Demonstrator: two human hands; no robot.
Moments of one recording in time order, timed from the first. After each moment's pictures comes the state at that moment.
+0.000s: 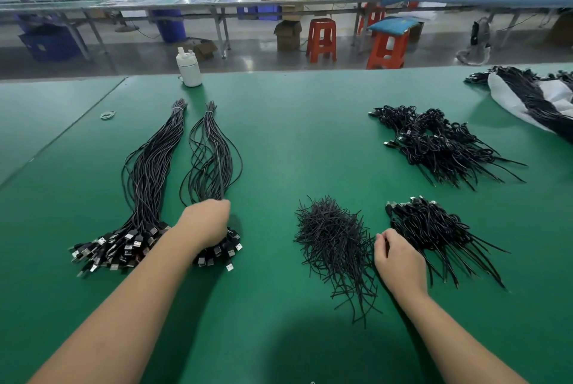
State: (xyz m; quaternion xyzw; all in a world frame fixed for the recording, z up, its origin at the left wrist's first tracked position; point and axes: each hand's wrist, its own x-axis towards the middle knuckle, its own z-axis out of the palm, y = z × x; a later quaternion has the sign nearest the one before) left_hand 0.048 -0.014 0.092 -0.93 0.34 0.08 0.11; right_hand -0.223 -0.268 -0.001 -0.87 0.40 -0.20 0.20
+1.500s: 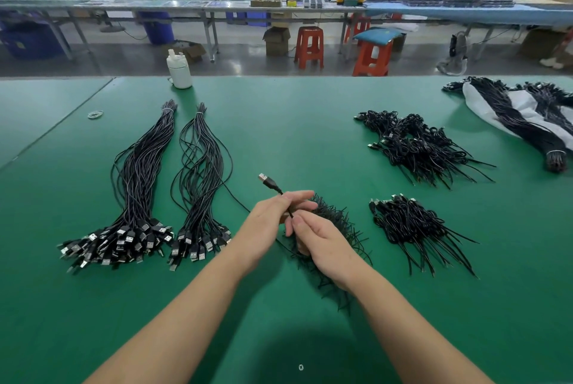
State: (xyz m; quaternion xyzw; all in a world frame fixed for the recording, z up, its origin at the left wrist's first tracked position) left_hand -0.080 -0.056 0.129 -0.62 0.34 0.32 -0.63; right_hand -0.185 -0.158 0.111 -0.77 0.09 -0.16 0.61
